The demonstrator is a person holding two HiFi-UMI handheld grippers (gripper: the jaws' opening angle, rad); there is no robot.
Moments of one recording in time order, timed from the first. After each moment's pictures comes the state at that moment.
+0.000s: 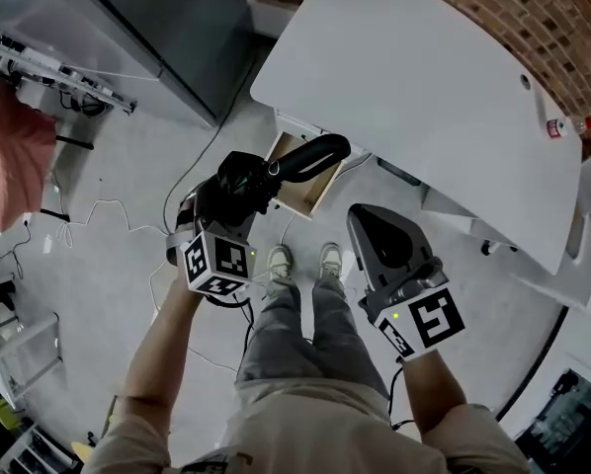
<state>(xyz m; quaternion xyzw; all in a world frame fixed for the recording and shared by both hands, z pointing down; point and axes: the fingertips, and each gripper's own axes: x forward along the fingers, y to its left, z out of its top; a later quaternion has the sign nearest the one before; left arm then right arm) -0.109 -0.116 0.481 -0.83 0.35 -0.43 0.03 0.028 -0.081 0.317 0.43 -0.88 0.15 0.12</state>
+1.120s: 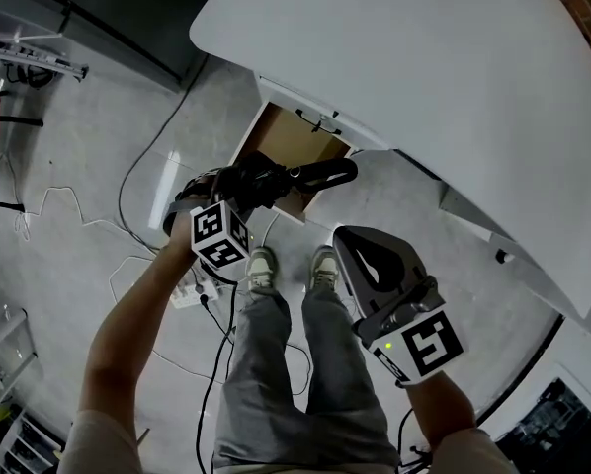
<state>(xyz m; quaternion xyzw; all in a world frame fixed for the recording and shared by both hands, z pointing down) -0.074 -0.132 0.874 -0.83 0.15 -0.54 -0.02 0.028 -0.117 0.613 0.37 -0.89 0.22 0.16</state>
